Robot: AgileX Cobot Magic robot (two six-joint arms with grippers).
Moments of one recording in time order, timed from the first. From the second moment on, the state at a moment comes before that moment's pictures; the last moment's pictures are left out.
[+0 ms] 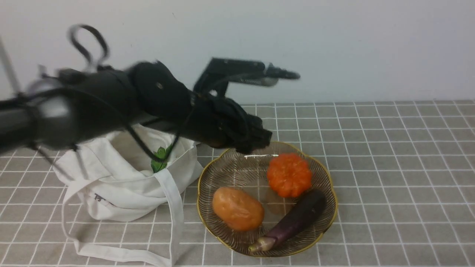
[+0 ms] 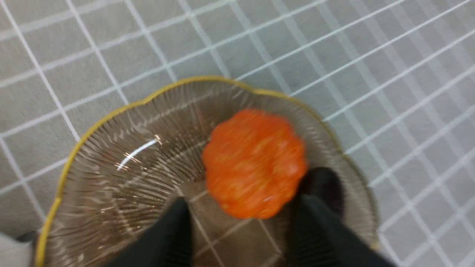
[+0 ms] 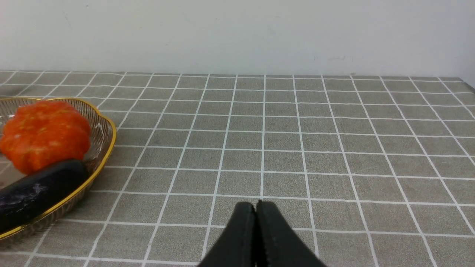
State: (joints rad) right arm 0.06 -0.01 0.02 -0.10 0.39 0.12; left arm -0.49 1.65 -1.24 -0.63 0.50 0.41
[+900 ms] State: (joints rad) right arm 0.06 -0.01 0.02 -0.10 0.39 0.12; left arm -0.42 0.17 -0.63 -0.40 0.42 0.33
